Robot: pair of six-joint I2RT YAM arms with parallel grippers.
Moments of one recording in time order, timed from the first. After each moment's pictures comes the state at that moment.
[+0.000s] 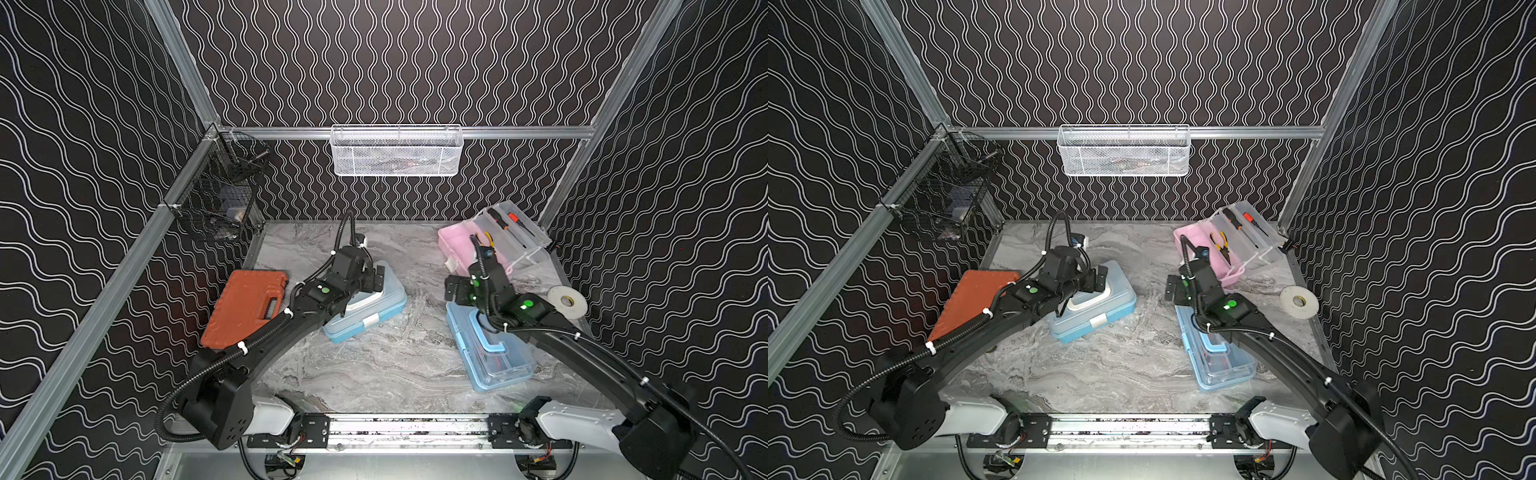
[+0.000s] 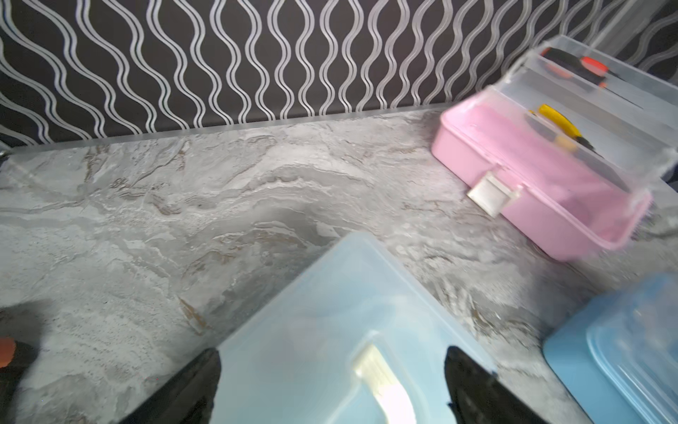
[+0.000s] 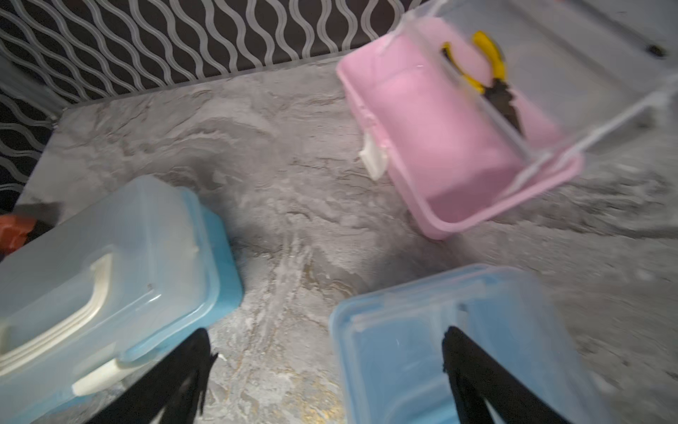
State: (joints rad) left arm -0.51 1.36 1.03 -0.29 -0.23 -0.25; right arm 0.59 1.16 1.00 -0.57 0.35 0.54
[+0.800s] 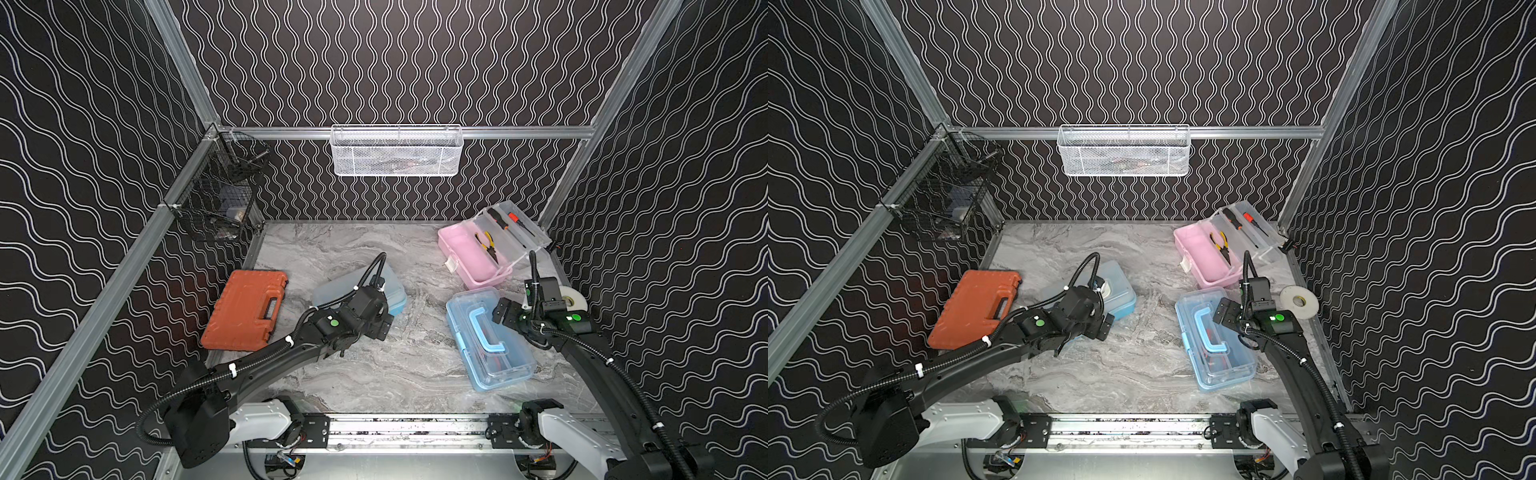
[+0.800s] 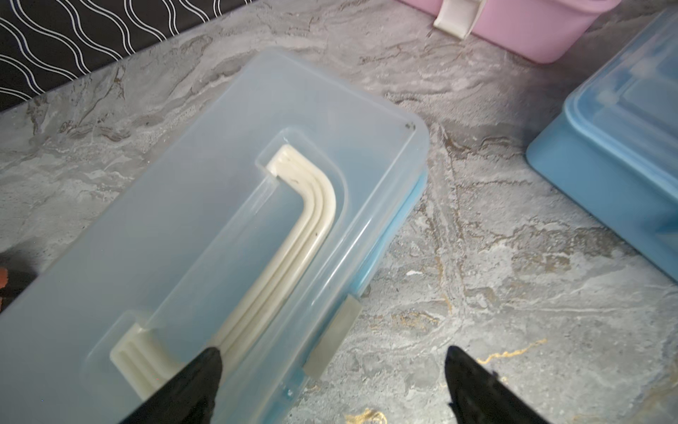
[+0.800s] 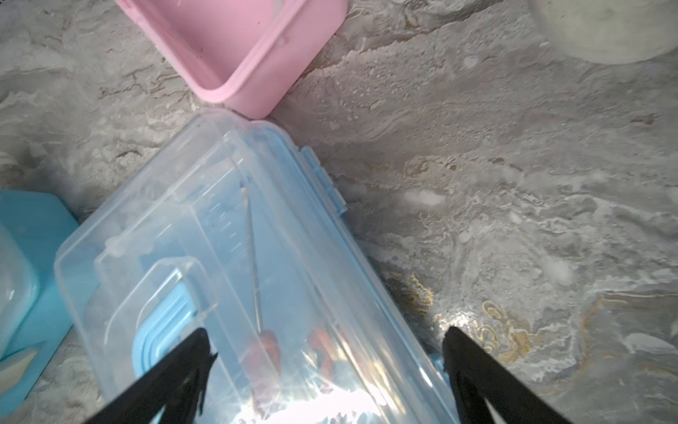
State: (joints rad) left arm -0.74 1.25 0.86 -0.50 -0.34 -0.24; right arm 0.14 0.99 0.83 -0.86 0.05 0.53
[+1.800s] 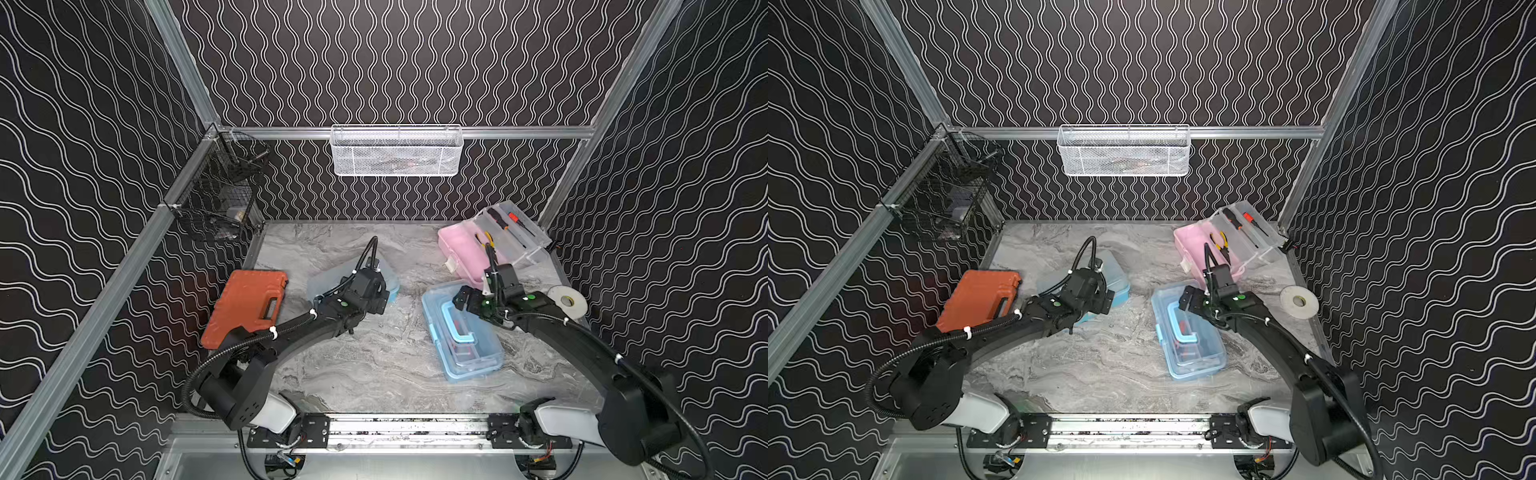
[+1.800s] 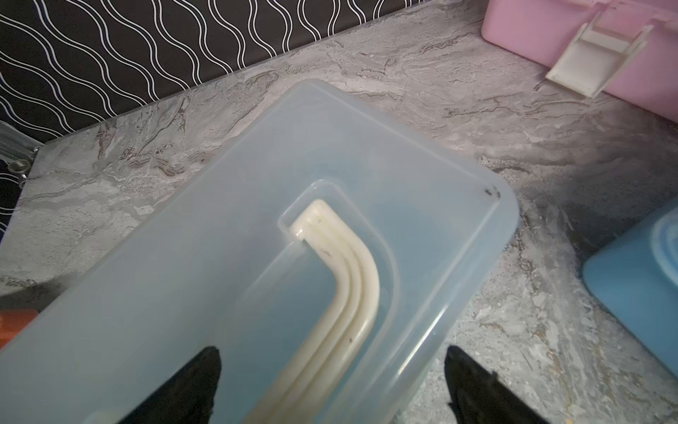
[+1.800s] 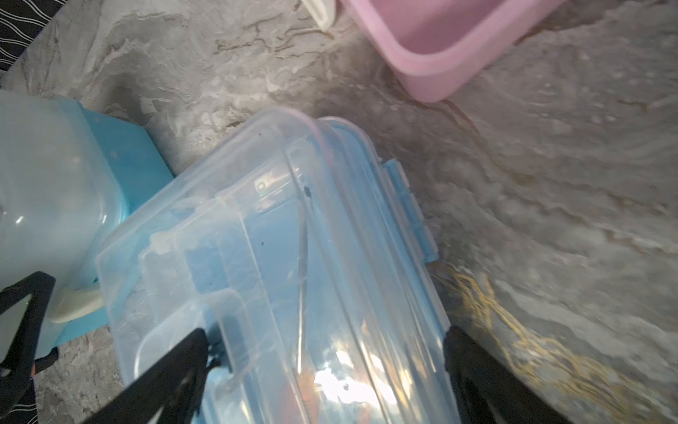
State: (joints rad) left arm -0.56 1.50 0.90 -0.20 -0.37 -0.16; right arm 0.38 1.33 0.88 -0.52 -0.06 0.66
